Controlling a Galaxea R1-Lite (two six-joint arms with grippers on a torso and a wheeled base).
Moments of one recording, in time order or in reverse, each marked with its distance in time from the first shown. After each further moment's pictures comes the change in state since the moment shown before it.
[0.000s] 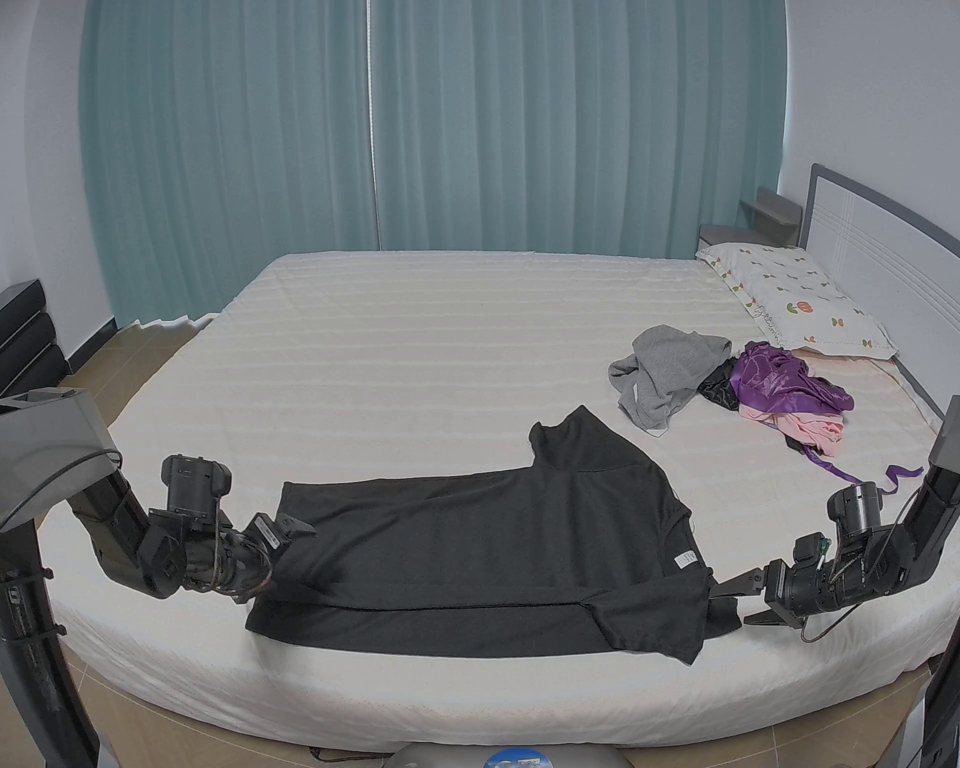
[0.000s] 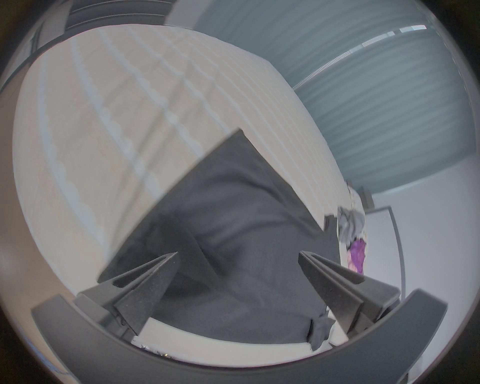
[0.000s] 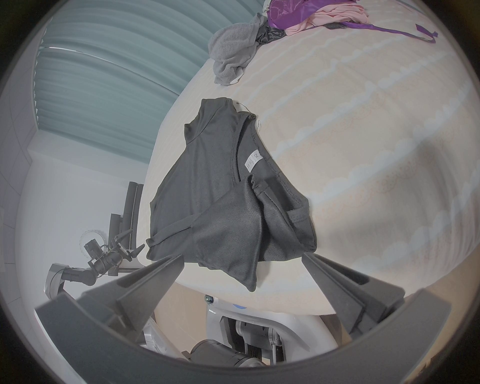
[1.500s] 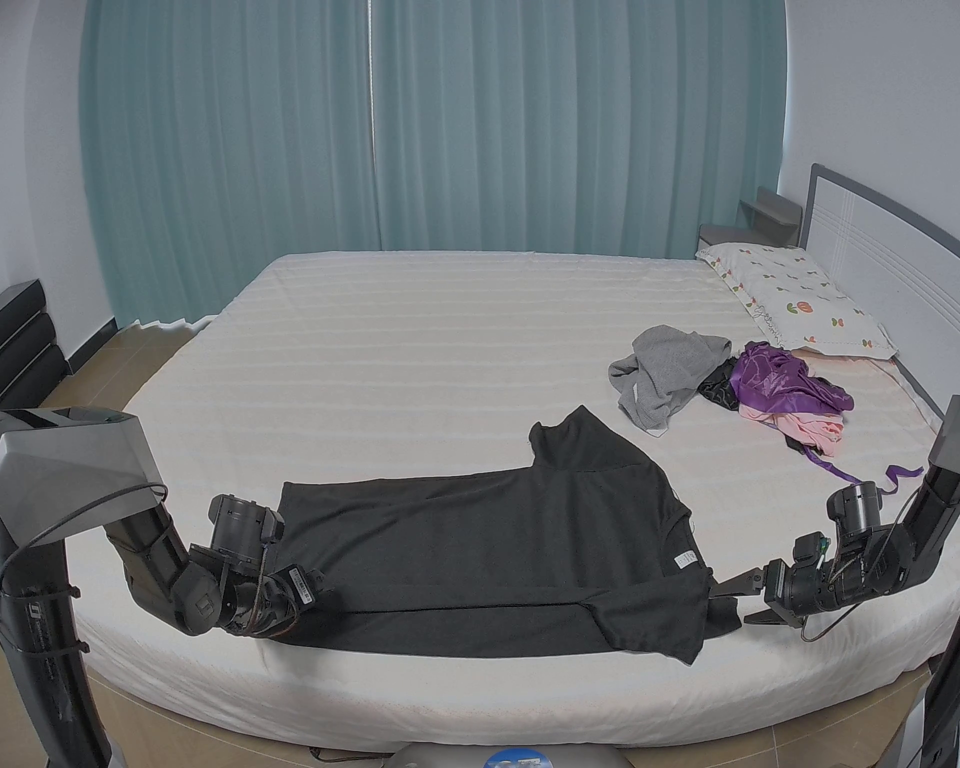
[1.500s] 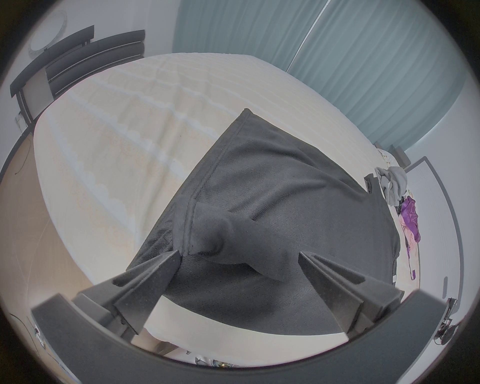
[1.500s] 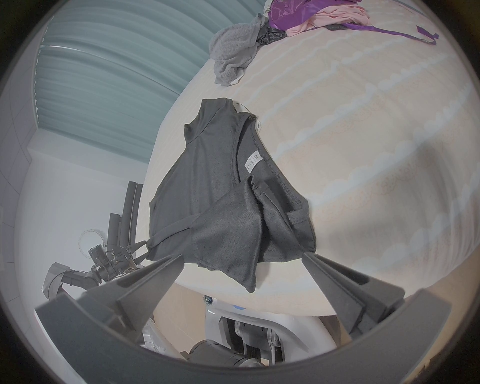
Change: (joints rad) left arm -0.151 0.044 0.073 0.021 0.303 0.181; right arm 0.001 0.000 -0.002 0.000 -0.006 -0.004
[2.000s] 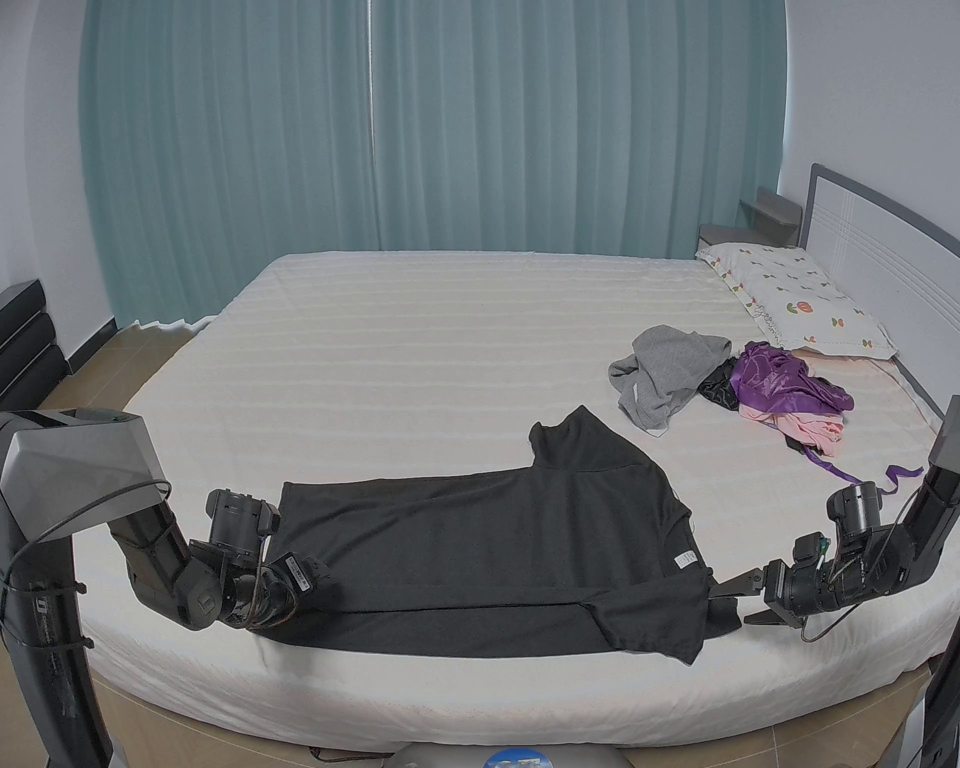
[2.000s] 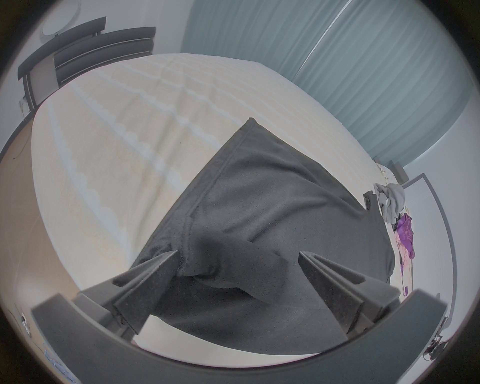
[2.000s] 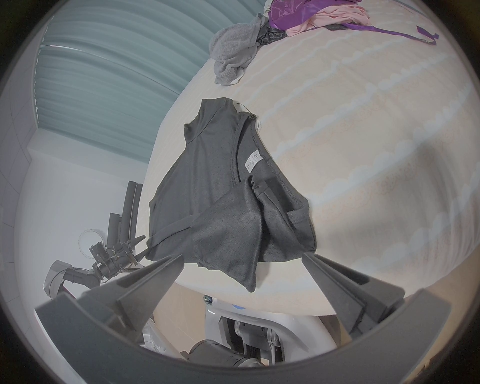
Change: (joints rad) left arm 0.024 0.034 -0.028 -0.053 -0.013 -0.047; right arm 0.001 -0.001 0.001 0.000 -0.001 0.000
